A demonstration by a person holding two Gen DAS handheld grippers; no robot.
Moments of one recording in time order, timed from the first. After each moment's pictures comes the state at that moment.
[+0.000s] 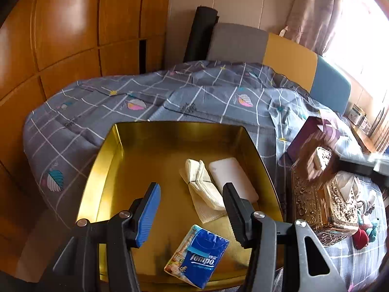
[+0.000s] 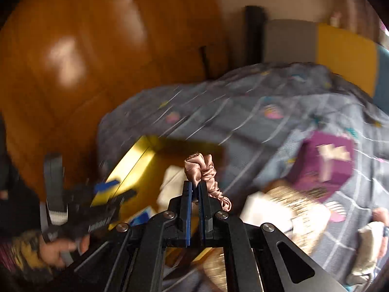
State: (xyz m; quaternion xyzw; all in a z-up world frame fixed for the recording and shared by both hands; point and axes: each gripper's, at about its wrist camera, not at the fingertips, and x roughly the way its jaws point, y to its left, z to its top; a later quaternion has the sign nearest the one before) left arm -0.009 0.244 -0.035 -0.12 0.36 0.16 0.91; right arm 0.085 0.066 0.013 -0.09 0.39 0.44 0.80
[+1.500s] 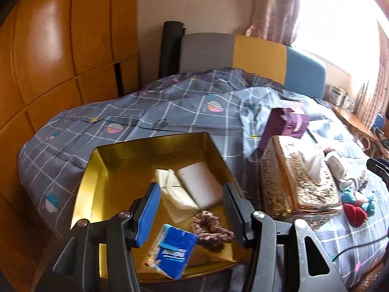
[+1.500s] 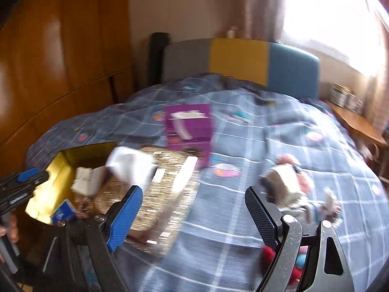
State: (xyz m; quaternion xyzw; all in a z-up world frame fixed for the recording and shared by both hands) left arm -0.020 0.183 -0.012 -0.05 0.34 0.10 0.94; right arm 0.047 -0.126 -0.001 -0.03 0.32 0.13 0.94
